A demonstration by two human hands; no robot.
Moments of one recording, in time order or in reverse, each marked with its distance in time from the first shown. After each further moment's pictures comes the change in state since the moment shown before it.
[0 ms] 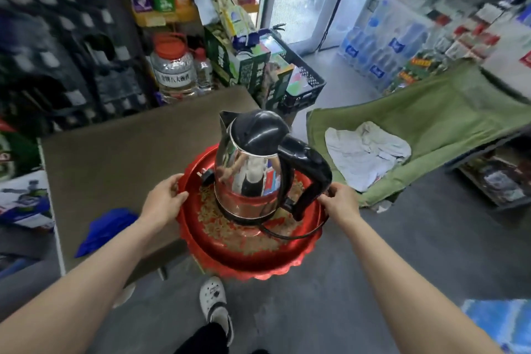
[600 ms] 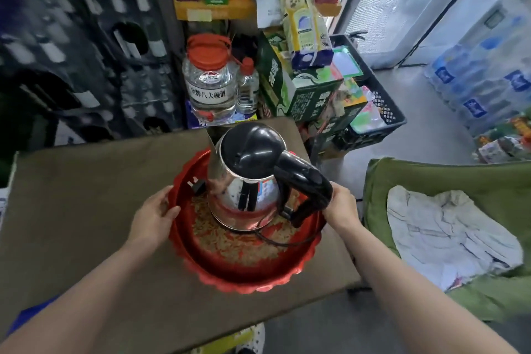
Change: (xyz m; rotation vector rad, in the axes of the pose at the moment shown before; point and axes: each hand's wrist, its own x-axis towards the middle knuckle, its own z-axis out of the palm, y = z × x) left_hand 0.248 -0.028 0.024 -0.105 0.236 -0.242; right_hand 0.319 -0.099 0.135 -0.108 -0.243 -0.179
